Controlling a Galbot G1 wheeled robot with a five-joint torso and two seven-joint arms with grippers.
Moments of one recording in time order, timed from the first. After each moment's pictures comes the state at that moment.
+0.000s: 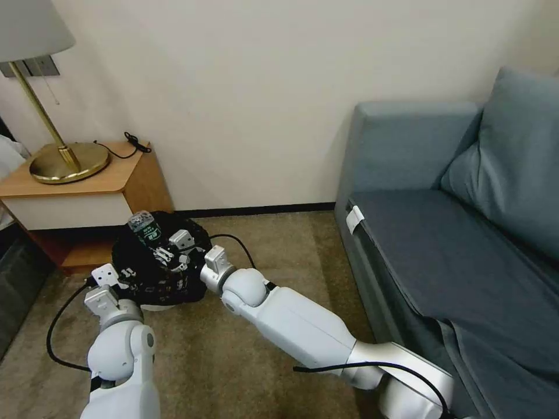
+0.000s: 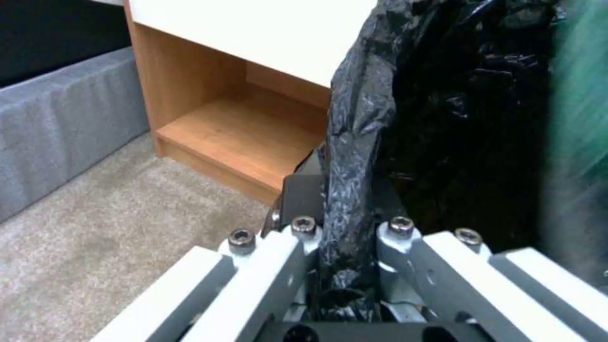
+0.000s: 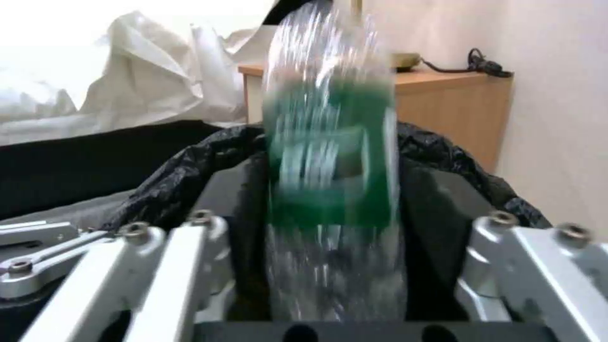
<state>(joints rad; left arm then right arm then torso) 1.25 -1.61 -0.82 -1.95 -0.20 0.40 -0.30 -0.46 1.59 -0.54 1.19 0.50 0.09 -0.07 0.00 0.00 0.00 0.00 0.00</state>
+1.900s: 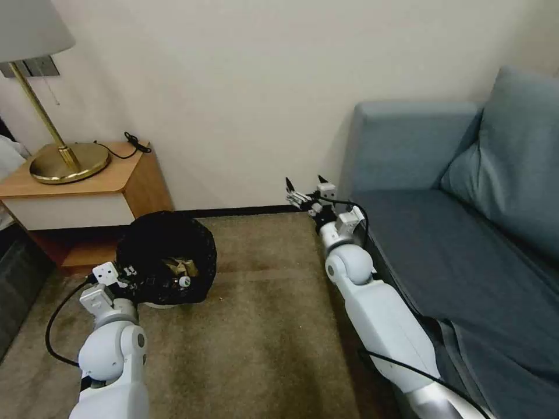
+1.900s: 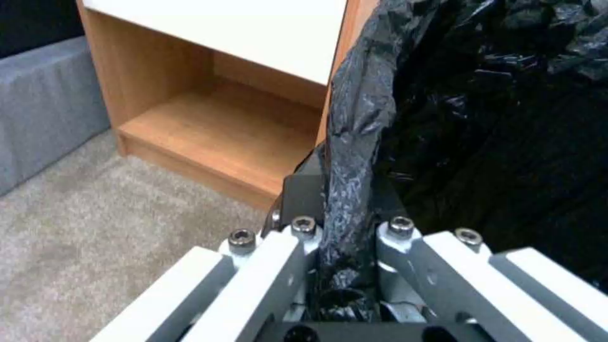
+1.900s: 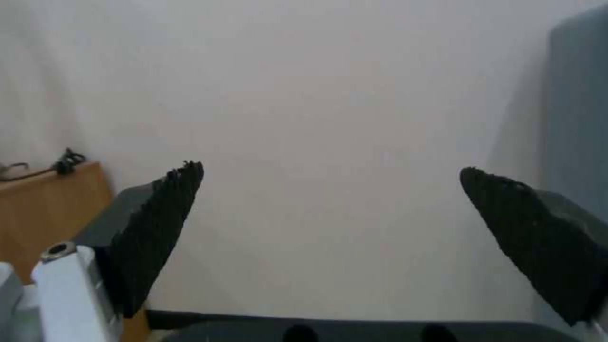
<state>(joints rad) 1.26 -1.55 -0.84 -1.91 -0.28 0.39 -0.21 -0.76 1.39 0.16 1.46 0.39 0.07 0.04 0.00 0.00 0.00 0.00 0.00</state>
